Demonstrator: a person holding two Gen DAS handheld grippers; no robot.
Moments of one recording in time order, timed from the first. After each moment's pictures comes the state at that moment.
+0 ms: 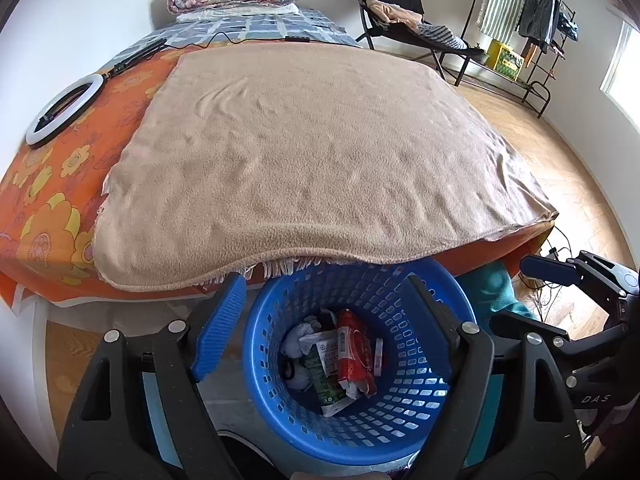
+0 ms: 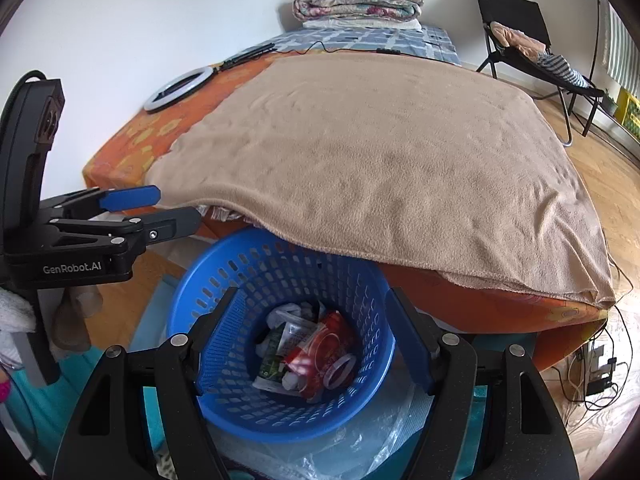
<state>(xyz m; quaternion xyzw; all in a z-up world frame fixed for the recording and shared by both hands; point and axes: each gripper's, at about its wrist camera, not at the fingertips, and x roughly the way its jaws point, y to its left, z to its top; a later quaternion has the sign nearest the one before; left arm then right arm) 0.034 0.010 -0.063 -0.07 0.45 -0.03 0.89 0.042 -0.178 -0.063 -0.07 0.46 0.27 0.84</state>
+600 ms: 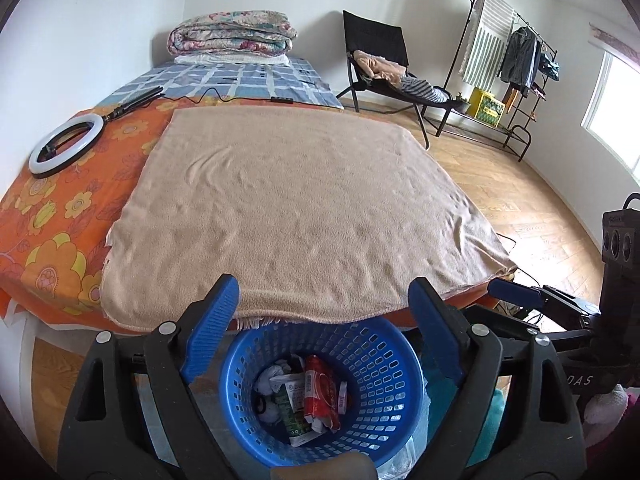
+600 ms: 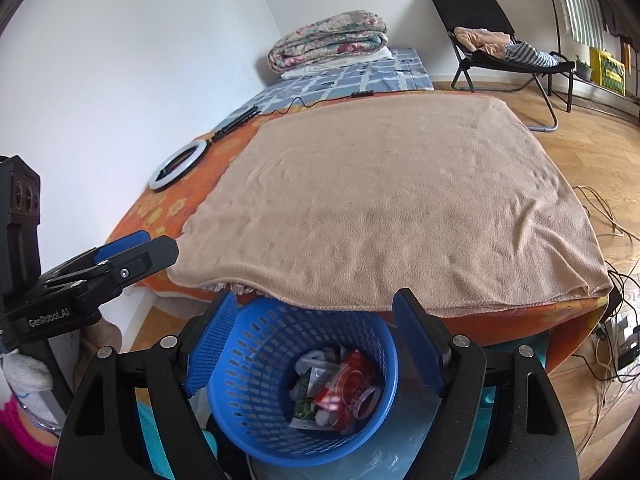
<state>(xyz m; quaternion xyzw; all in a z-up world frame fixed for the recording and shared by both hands) 0.024 -0.006 0.006 -0.09 0.37 -0.04 0.92 0.056 -0.210 -0.018 0.03 0.41 0.26 0.87</state>
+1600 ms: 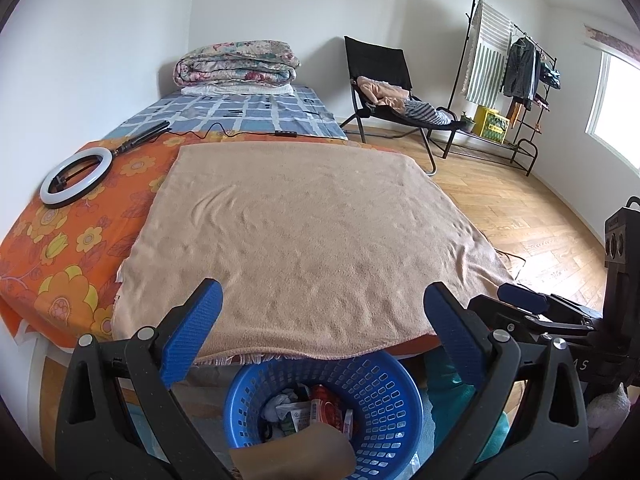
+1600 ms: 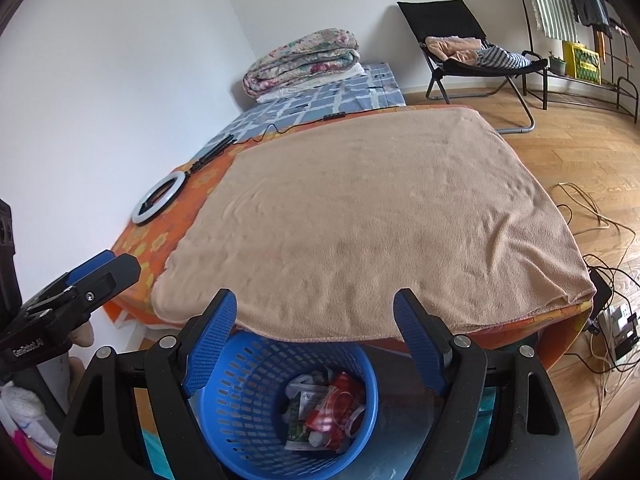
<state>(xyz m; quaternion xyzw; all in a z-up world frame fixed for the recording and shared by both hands) 0.030 -0.018 0.026 -0.07 0.33 -0.02 0.94 0.072 -0.230 -0.008 0.07 0.39 0.22 0.89</state>
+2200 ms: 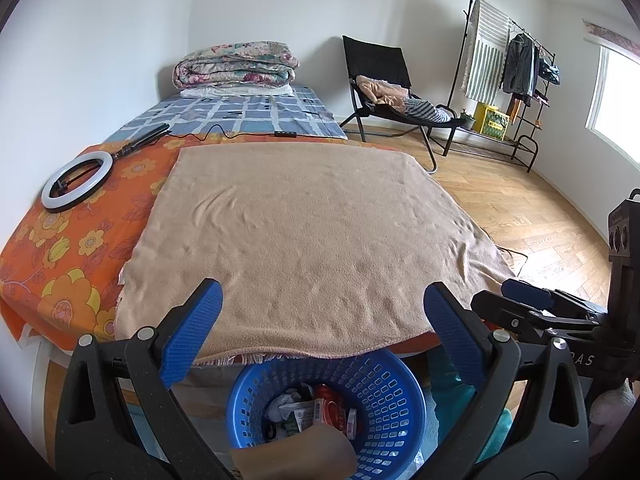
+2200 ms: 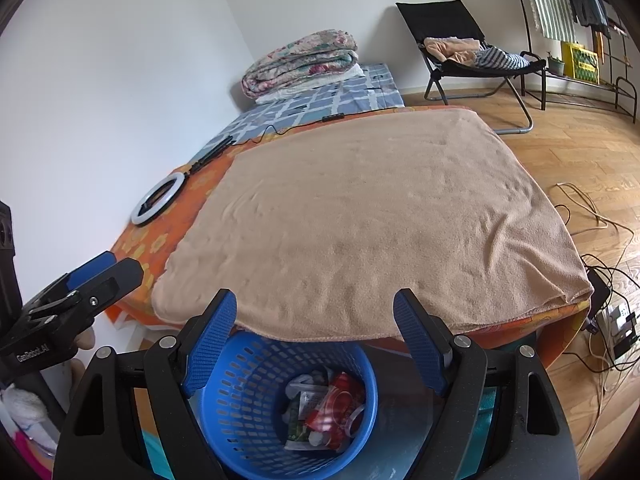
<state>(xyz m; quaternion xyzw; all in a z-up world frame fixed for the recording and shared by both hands) 0.031 -0.019 0.026 -0.07 0.33 -0.02 0.94 0.072 -0.230 -0.006 0.06 0.39 0.22 0.89</state>
